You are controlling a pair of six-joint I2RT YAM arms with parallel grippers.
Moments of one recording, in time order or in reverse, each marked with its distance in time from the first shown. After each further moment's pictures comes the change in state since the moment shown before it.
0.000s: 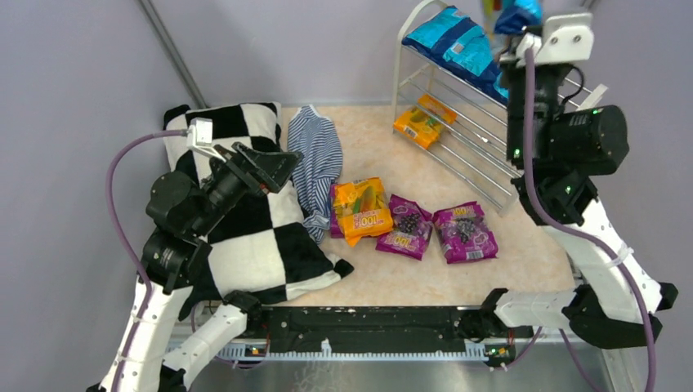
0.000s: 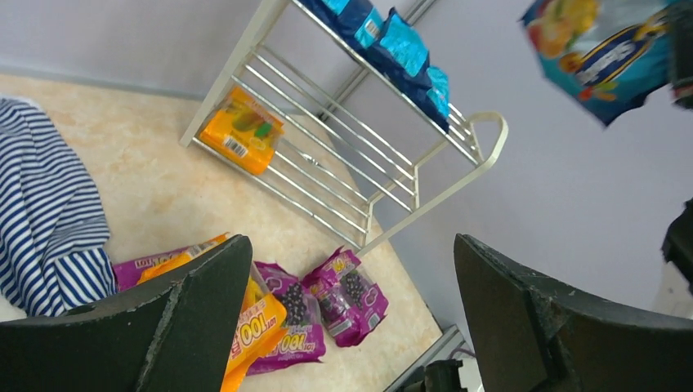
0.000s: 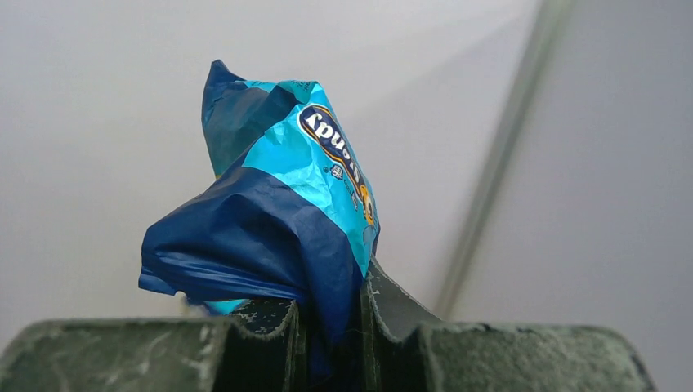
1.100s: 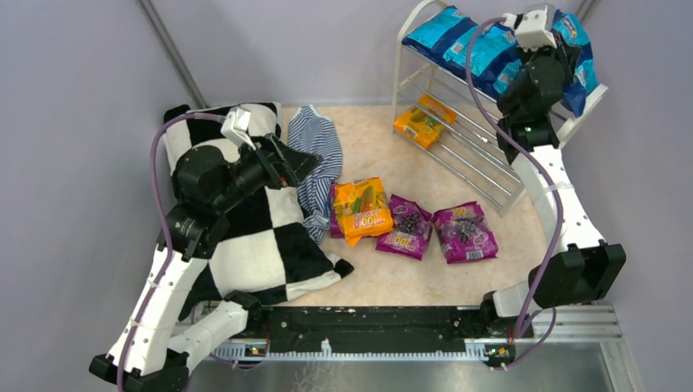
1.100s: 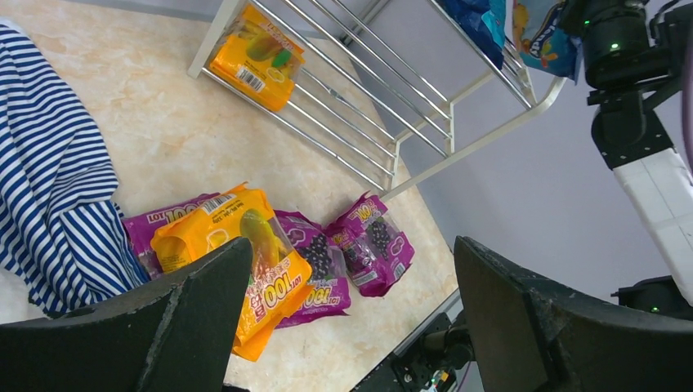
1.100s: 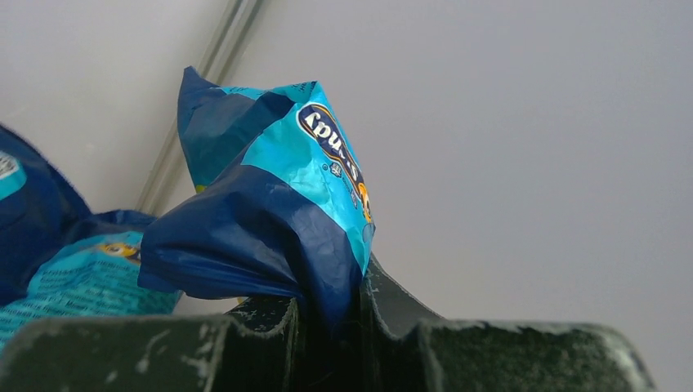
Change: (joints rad) left arm 0.000 0.144 -0.001 -0.065 0.098 0.069; right arm -0.700 0.282 -0.159 0.165 0.134 -0.174
